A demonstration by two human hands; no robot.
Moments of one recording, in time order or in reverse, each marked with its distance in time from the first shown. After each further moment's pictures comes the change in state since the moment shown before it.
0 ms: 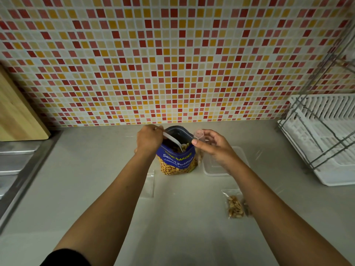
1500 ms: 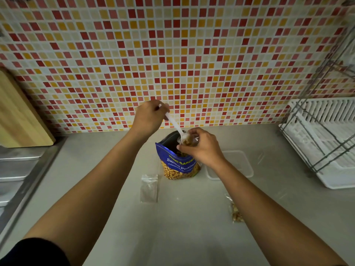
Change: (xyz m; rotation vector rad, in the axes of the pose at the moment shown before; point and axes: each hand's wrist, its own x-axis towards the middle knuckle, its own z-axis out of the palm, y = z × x) left_hand -0.010 0.065 -0.045 0.144 -0.085 0.455; right_hand 0.012 -0.025 0.042 -0.512 0.167 -0.152
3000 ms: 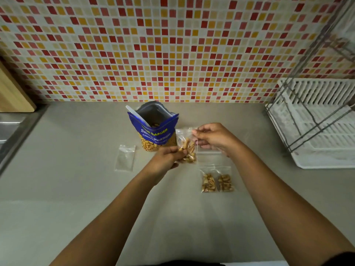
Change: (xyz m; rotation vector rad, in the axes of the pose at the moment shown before) left_hand -0.137 -0.041 0.139 -0.571 -0.458 -0.489; right_hand -0.027 0.082 -0.080 0.332 -0.343 0.431
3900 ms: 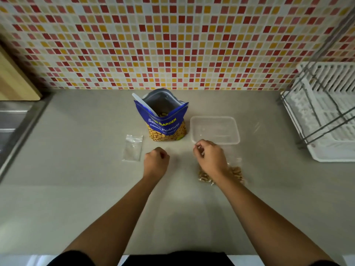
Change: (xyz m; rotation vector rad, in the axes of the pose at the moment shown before) left_hand 0.026 -0.072 -0.043 0.654 0.535 0.029; right_hand 0.014 0.097 0.064 -0.661 0.416 -0.450
